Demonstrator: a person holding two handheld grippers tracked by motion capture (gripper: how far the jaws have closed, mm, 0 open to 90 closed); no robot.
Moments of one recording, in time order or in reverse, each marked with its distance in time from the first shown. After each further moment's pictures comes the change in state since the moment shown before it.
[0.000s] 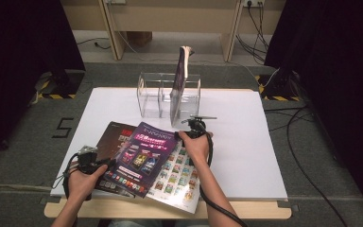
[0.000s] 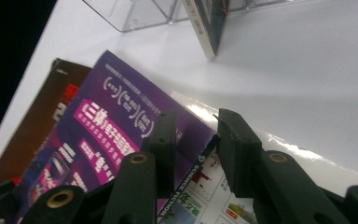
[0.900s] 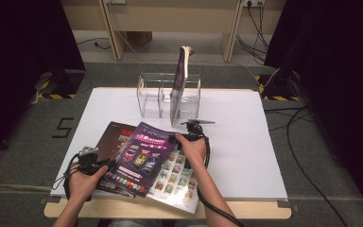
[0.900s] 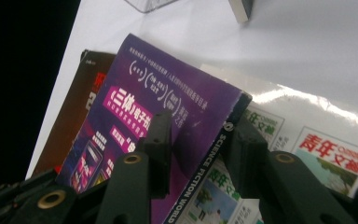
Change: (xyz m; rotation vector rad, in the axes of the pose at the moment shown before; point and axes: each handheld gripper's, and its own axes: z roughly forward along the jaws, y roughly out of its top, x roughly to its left) left arm -0.003 -0.002 -0.001 -0.006 0.016 0.012; right arm 0.001 -0.012 0.012 0.045 0.115 0.097
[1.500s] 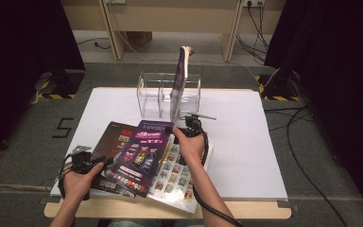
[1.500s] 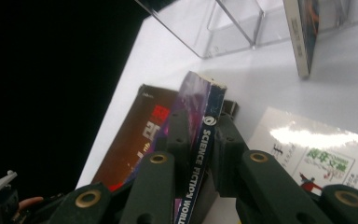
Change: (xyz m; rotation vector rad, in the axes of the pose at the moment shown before) left arm 0.010 0.003 -0.011 -0.063 -0.031 -0.084; right arm 0.039 0.006 -0.028 -0.142 0.104 -0.042
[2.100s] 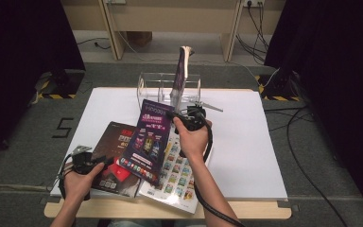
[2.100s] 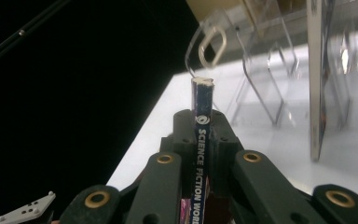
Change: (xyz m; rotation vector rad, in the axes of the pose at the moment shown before) left arm -0.003 0.000 0.000 -0.010 0.004 0.011; right arm 0.054 0.021 -0.046 -0.203 0.023 -0.194
